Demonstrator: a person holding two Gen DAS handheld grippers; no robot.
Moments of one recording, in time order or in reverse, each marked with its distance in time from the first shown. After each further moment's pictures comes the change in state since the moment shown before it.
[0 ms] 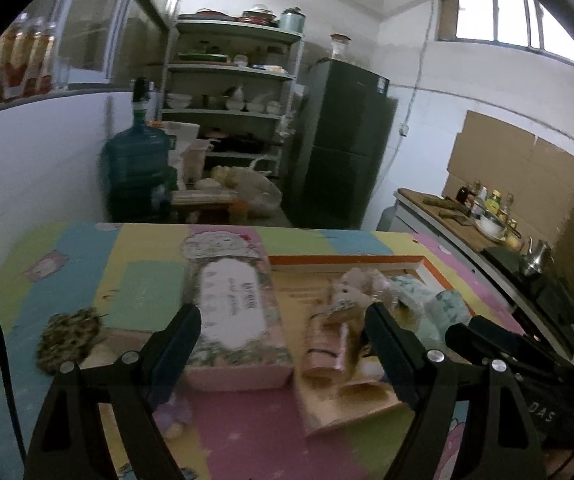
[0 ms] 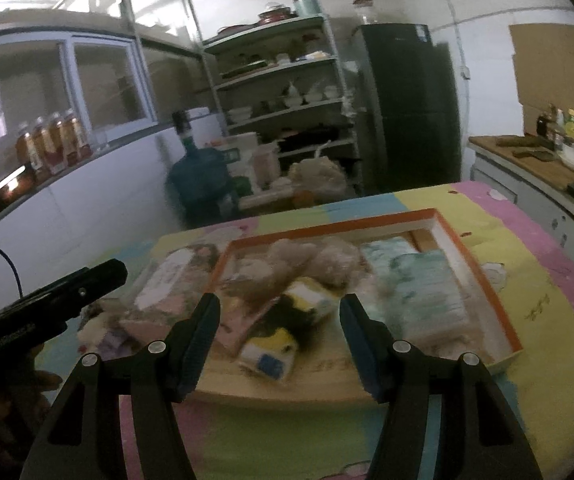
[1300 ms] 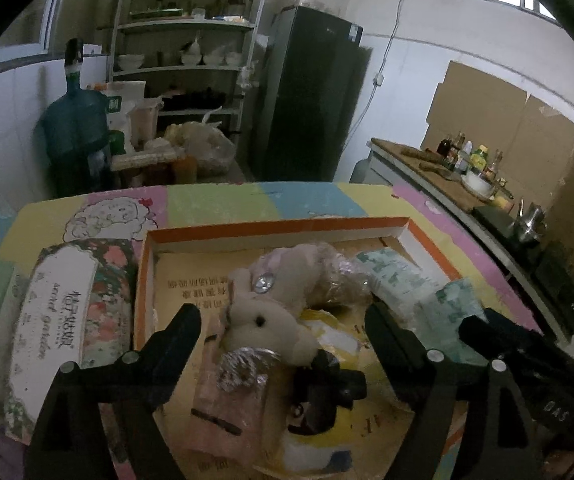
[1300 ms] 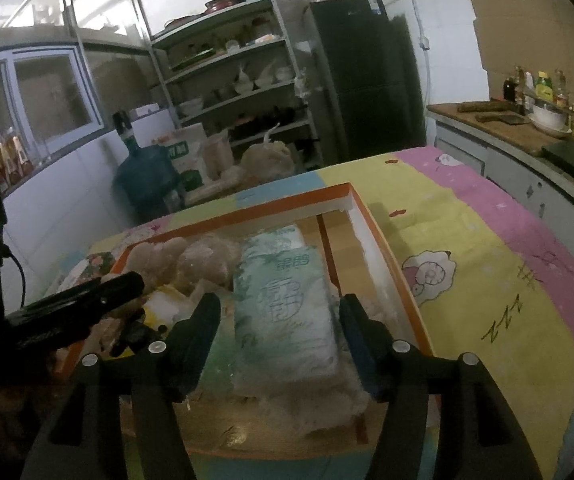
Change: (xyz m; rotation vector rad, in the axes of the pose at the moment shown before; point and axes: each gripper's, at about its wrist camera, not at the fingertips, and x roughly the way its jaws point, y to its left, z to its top) left arm 0.137 -0.077 -0.002 0.055 0.173 -0.108; right arm 0.046 -0.122 0.003 0.110 0.050 -0.111
